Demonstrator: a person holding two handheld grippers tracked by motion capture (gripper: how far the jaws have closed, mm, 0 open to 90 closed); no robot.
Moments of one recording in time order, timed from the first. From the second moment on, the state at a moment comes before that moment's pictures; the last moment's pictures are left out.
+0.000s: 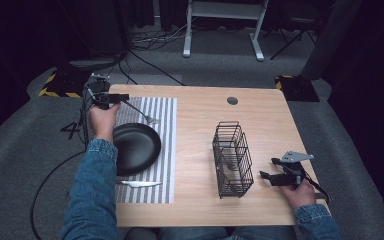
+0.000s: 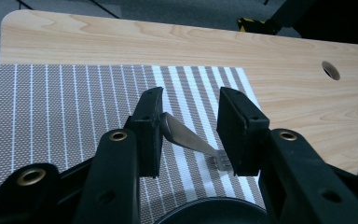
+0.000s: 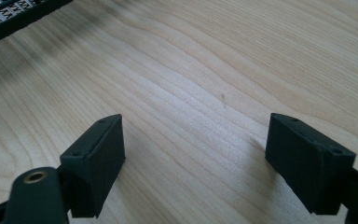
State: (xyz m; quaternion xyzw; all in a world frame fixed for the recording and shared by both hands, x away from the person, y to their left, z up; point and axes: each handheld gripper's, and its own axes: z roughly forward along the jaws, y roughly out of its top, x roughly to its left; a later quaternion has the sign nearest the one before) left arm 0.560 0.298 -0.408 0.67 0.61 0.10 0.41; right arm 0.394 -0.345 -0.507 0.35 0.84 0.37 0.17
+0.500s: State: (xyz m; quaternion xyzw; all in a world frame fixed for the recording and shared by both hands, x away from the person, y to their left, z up) left arm 0.572 0.311 -0.431 0.66 0.64 0.09 0.39; right arm 0.394 -0.345 -0.507 0.35 0.84 0.37 0.17
